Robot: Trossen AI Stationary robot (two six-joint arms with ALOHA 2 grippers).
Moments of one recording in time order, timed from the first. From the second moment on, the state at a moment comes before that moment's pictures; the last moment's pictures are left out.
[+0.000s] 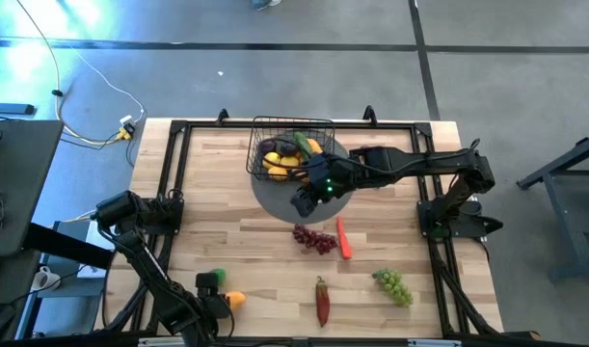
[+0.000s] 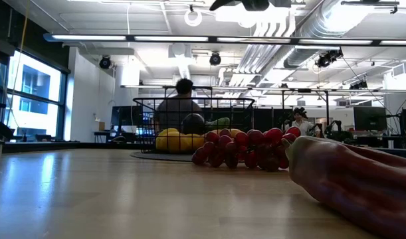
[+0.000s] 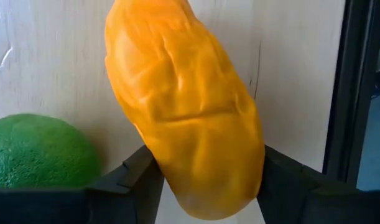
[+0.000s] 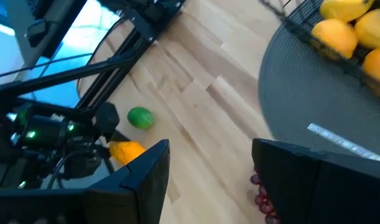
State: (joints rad) left arm -0.90 1.88 1.21 -0.81 -0.20 -1.02; right arm 0.08 1.70 1.77 -0.86 0.04 0.88
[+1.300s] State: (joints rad) left arm -0.49 1.65 1.24 -0.91 -0.42 -0.67; right arm 0.00 1.70 1.77 -0.90 -0.18 0.60
